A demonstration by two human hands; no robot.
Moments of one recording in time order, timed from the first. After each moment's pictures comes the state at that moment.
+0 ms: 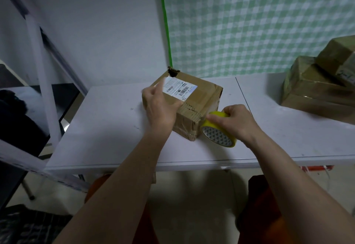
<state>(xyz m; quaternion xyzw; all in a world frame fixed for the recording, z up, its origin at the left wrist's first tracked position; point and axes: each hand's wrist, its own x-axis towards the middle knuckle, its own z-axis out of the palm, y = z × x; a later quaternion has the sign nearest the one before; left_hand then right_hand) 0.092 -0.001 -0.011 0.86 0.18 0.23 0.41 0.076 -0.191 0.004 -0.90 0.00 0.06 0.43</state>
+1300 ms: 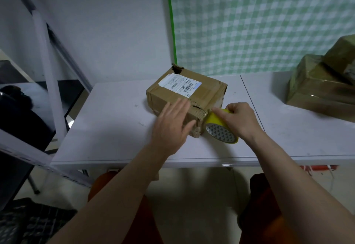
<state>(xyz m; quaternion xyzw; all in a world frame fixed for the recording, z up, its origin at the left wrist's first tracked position) 0.055 0.017 -0.060 0.96 -0.15 0.20 0.12 0.080 -0.182 -0.007 -0.90 0.02 0.01 0.44</state>
